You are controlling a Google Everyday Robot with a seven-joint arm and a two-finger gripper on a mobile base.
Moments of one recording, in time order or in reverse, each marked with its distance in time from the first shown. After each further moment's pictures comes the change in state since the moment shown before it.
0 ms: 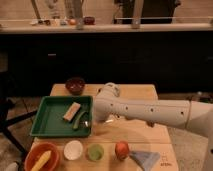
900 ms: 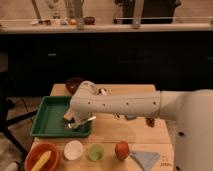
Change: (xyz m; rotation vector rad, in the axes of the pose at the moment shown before) arm -0.089 -0.019 0.023 -0.029 -0.020 -0.205
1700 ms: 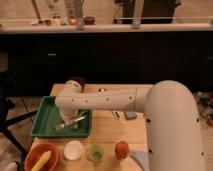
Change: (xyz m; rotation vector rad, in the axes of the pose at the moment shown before) arm -0.040 -0.033 0.043 -0.059 -0.004 -0.072
